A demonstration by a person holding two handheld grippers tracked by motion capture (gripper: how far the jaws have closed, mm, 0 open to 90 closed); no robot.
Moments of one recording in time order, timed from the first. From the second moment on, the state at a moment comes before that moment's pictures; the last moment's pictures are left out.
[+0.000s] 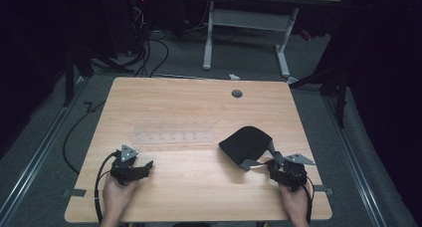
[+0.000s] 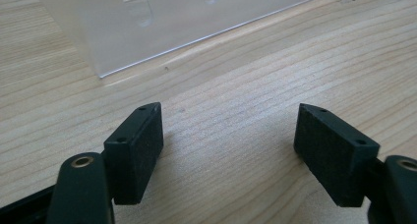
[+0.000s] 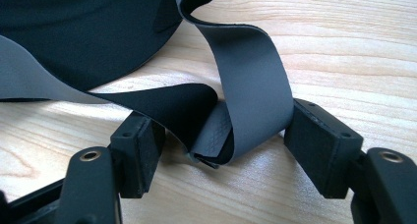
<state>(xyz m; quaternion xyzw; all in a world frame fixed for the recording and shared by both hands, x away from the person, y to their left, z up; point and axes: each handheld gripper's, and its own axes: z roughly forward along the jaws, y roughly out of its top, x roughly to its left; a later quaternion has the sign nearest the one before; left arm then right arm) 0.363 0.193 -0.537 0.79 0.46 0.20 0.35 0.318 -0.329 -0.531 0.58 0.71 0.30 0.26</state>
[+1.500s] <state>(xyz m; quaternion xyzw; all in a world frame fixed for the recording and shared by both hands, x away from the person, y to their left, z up) 0.363 0.193 -0.537 0.79 0.46 0.20 0.35 0.316 -0.323 -0.528 0.58 0.72 0.29 0.25</state>
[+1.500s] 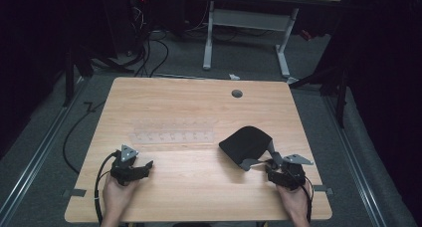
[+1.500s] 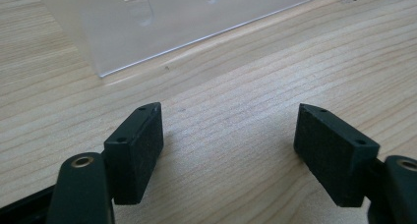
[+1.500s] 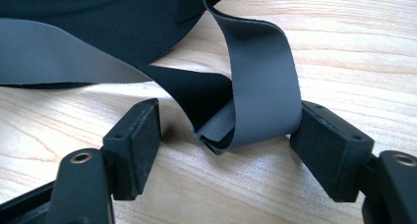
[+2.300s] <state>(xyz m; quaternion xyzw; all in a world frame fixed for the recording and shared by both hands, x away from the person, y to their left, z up) 0.363 0.193 -0.537 0.79 0.47 0.20 0.35 0.282 -0.332 -0.506 0.56 0.70 0.37 0.23</state>
